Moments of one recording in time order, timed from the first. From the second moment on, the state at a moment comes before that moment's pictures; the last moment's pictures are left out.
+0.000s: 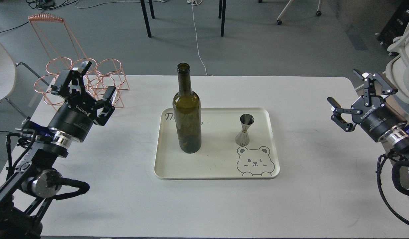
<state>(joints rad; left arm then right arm) -0.09 0.37 -1.27 -1.45 0.62 -0.21 -0.30 0.52 -0.80 0.43 1.10 0.09 0.43 0.49</state>
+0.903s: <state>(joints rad) -0.10 0.42 -1.26 -1.46 0.64 -0.22 -0.45 0.54 -0.92 0.51 1.40 -1.63 -0.04 0.49</state>
